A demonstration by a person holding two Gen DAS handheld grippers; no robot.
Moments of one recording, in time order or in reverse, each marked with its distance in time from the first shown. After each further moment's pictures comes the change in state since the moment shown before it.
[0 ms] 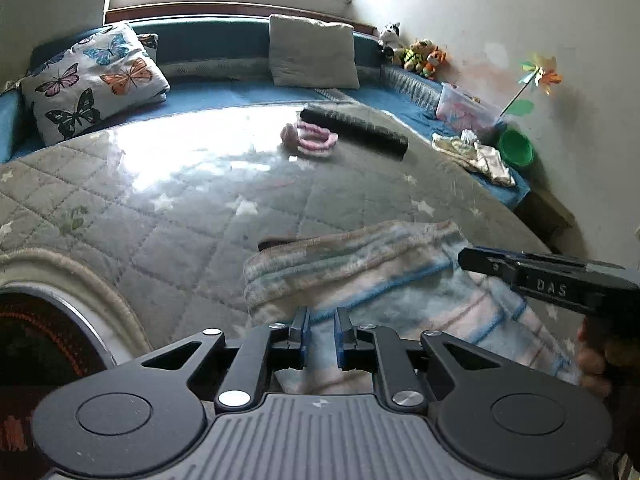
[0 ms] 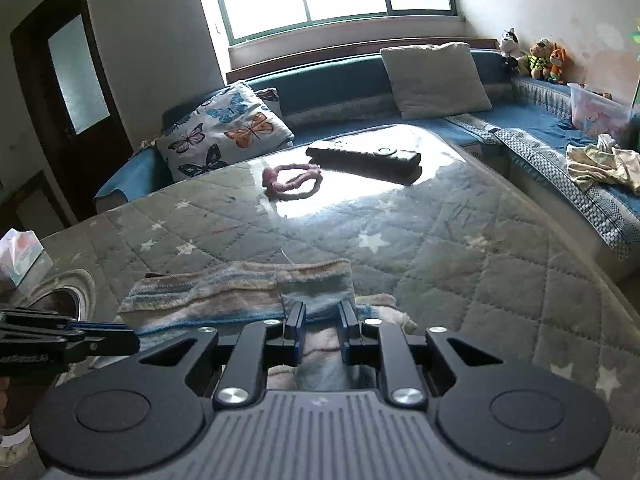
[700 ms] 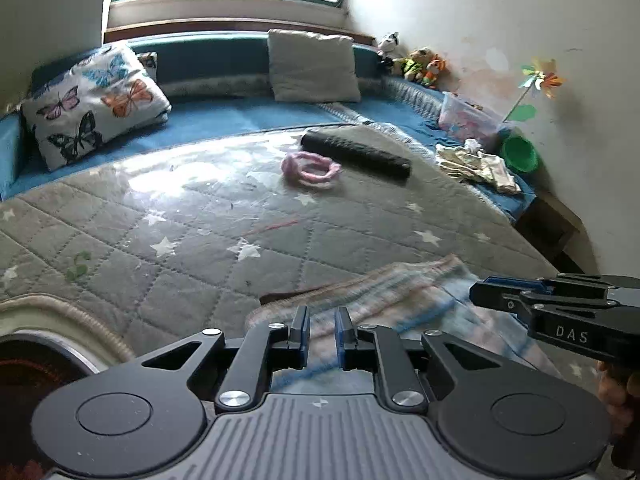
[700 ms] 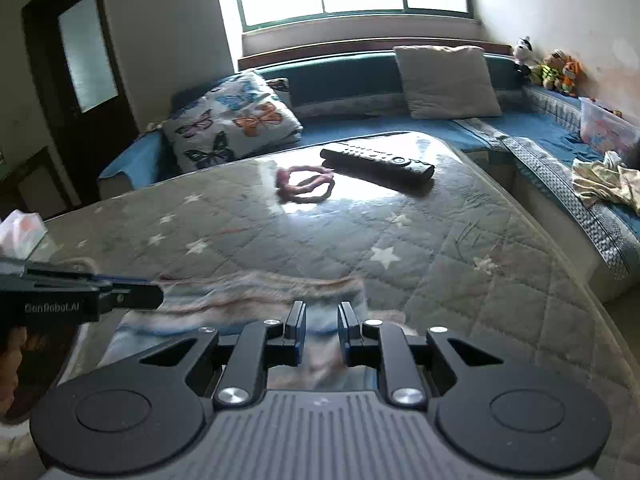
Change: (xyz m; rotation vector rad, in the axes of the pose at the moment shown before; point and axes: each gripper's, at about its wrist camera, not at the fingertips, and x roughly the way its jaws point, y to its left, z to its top) left arm -0.007 -0.008 0.018 0.047 -0.033 0.029; right arm -0.018 0.013 0.007 -0.067 0.042 0.013
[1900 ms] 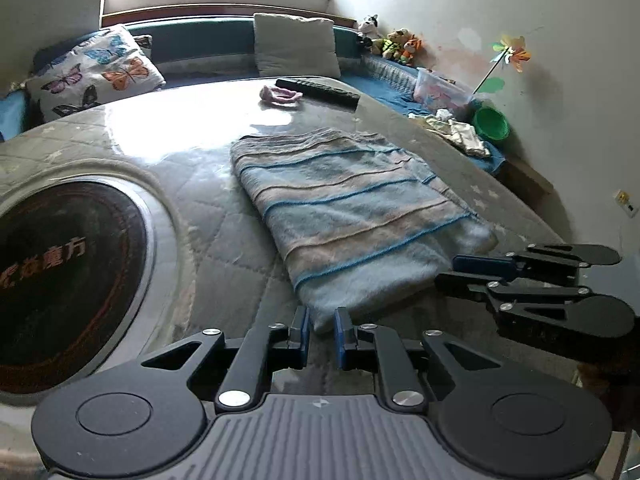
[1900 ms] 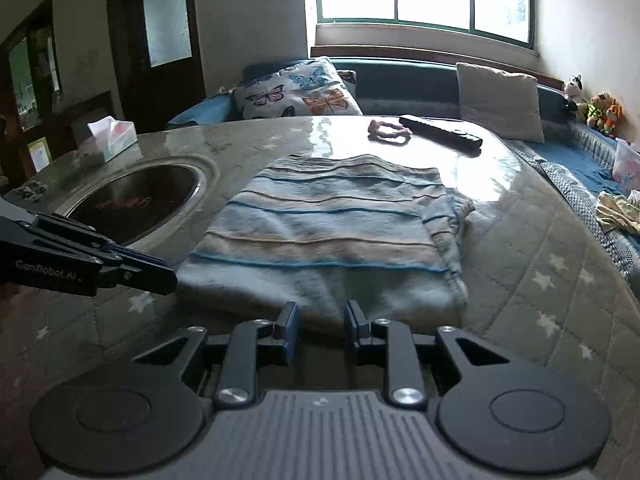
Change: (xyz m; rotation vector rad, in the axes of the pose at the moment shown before) left arm -0.101 -0.031 -0.129 0.007 0.052 -0.028; right arm -0.095 0.058 -0.115 -0.196 -0.008 0.069
